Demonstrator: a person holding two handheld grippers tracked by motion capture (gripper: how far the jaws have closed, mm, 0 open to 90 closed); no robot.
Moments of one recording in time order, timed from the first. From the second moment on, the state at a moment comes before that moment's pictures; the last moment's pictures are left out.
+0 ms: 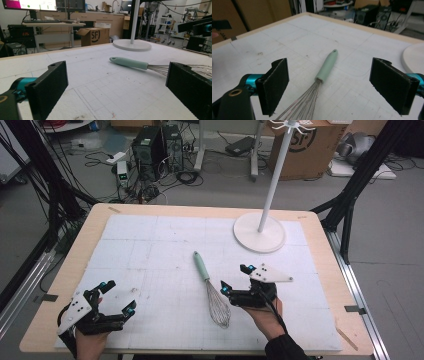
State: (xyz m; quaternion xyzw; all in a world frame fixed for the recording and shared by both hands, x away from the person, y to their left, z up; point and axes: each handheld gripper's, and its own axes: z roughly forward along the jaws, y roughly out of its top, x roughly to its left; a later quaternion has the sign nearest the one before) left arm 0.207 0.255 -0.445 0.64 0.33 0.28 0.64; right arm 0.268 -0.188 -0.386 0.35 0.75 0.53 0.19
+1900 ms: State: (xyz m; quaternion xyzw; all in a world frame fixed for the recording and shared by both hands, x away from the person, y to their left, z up) left arm 0.205 0.247 -0.444 0.64 0.31 0.26 0.65; right arm 0.387 -0.093 -0.432 0.40 0.87 0.27 -0.01
